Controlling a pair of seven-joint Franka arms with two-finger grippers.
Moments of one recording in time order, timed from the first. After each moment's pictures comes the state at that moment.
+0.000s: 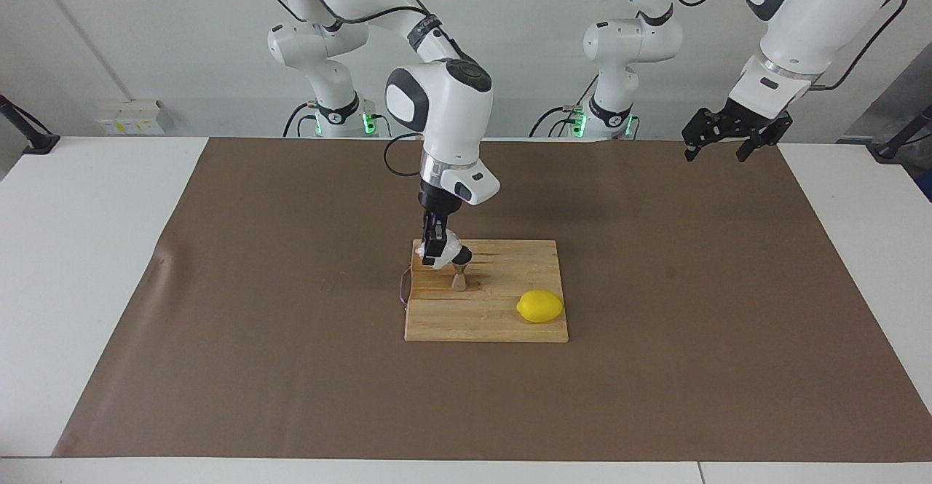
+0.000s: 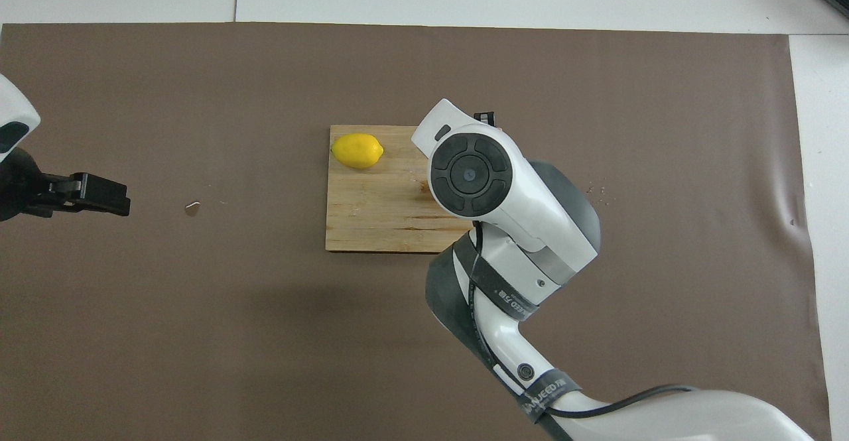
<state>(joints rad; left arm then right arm) -0.01 -0.08 -0.07 -1.69 -0.03 1.56 -0.03 0.45 0.32 0.09 -1.63 -0.39 2.05 -0.90</state>
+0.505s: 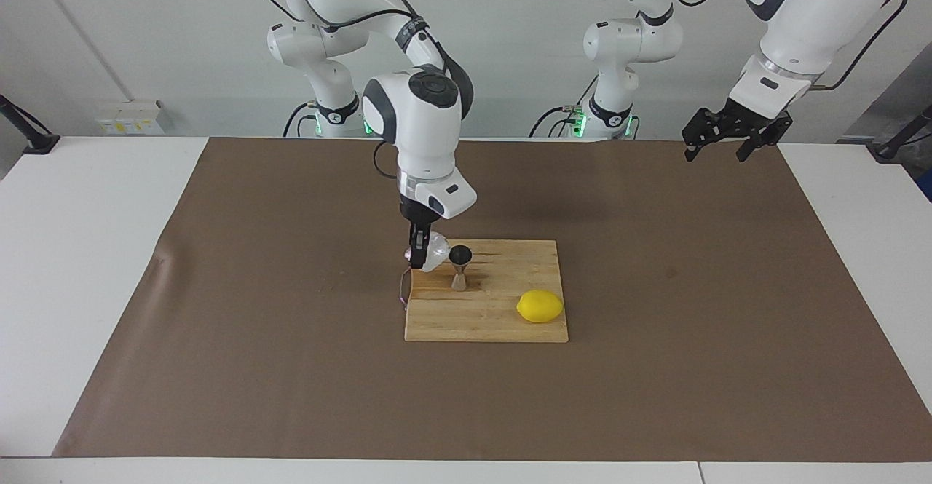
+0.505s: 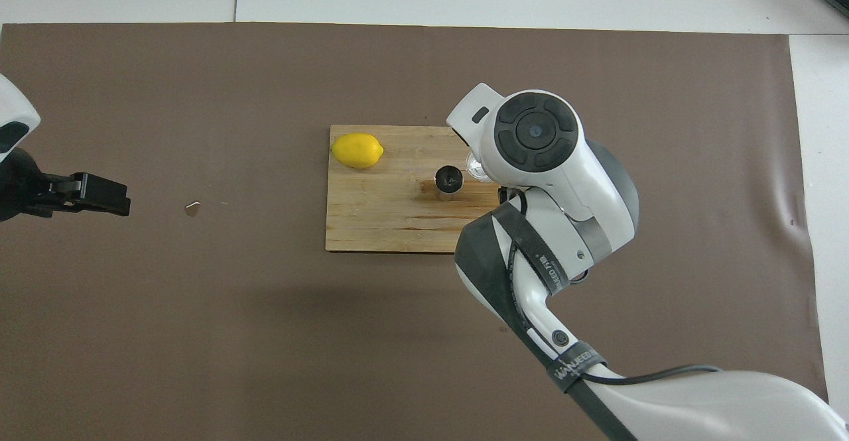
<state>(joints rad) -0.01 -0.08 -0.07 -1.69 -0.03 1.56 -0.03 0.36 0.32 0.09 -1.65 -0.20 2.05 -1.03</state>
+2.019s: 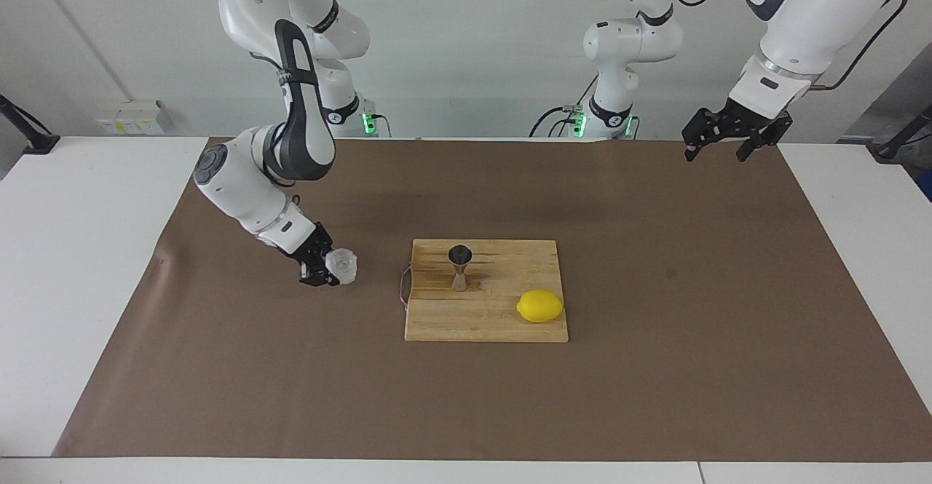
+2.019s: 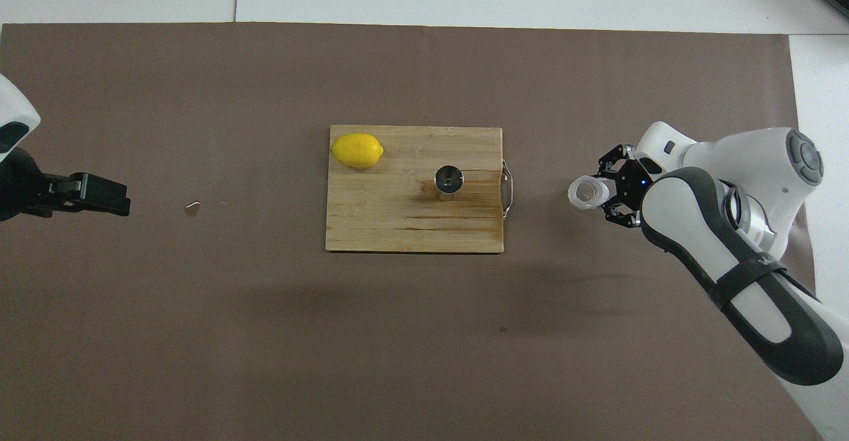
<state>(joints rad) -0.01 -0.08 -0.07 -1.69 -0.03 1.56 -0.03 -0.06 0.24 0.08 -2.09 0.49 2.33 -1.99</state>
